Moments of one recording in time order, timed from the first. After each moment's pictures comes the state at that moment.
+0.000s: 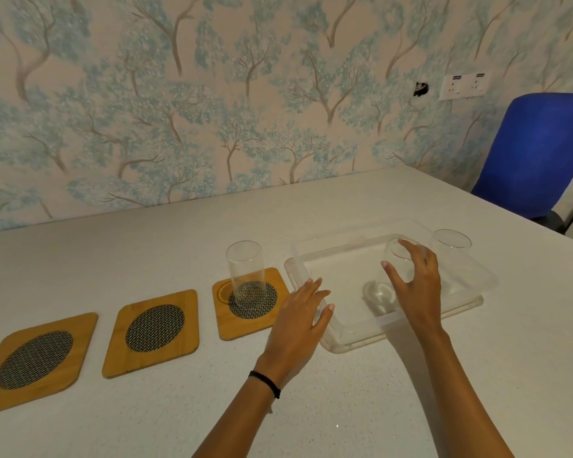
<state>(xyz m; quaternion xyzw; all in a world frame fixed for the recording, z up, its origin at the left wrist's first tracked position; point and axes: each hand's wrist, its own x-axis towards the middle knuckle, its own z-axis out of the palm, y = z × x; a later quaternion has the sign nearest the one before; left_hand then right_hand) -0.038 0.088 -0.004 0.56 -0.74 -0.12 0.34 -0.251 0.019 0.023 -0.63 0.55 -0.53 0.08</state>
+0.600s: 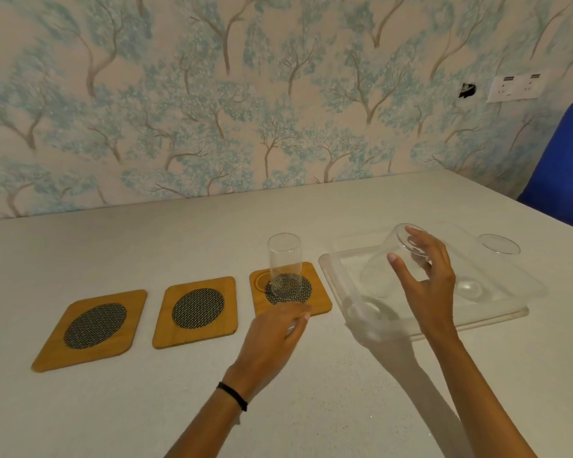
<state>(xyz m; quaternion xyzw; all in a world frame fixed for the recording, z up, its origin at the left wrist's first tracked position) 0.048 0.147 -0.002 0.58 -0.72 -0.08 0.36 -0.188 0.064 0.063 -0.64 0.38 -0.64 0.19</state>
